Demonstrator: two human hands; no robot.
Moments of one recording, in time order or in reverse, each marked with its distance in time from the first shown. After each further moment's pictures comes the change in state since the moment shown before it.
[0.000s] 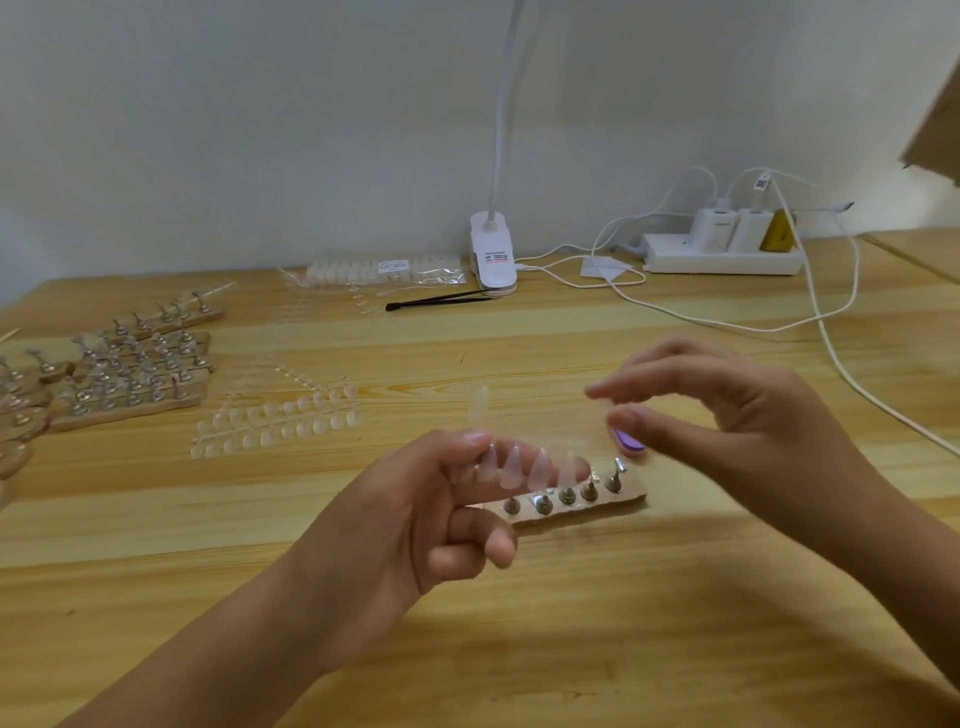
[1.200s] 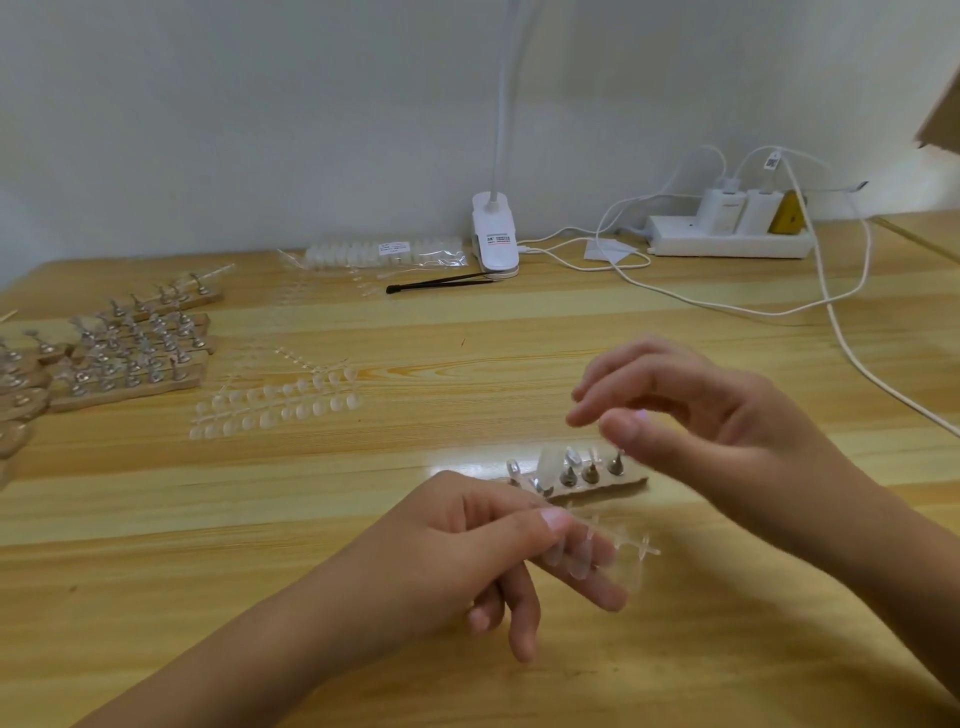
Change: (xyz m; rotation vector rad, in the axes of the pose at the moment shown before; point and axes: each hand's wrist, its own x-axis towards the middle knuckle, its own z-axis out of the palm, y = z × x) left_hand 0.004 -0.022 -0.001 0.500 -0.103 -0.065; right_hand -0.007 -0.011 0.009 0.186 -0.151 0.074
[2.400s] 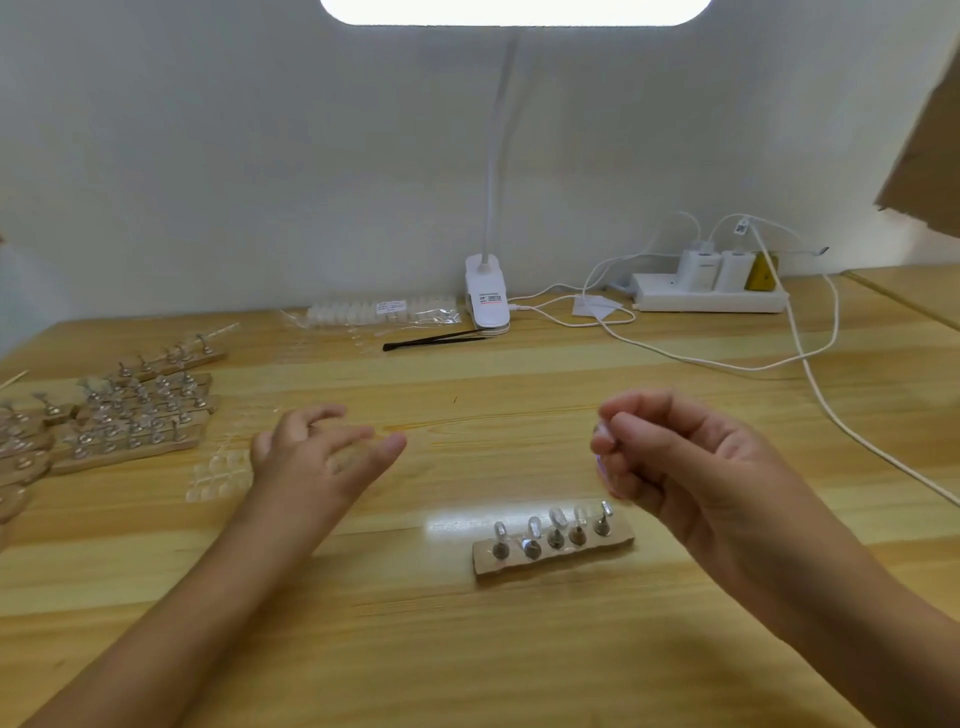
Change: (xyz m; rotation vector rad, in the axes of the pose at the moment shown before) left_hand 0.012 -0.010 -0.088 0.669 0.936 -0.151; right_hand 0.004 0.008 0.000 0.785 0.218 0.250
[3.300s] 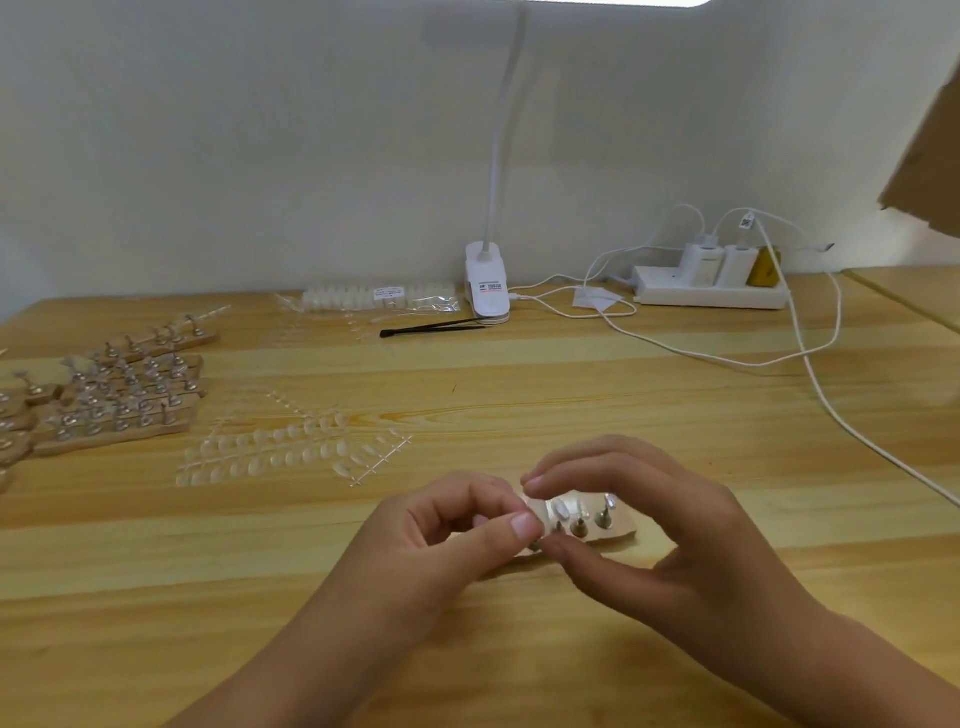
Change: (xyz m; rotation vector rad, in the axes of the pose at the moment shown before) left_hand -0.071 0.050 0.024 -0.823 -0.479 0.109; right_hand -0.015 0.019 0.015 -1.016 -0.175 -0.611
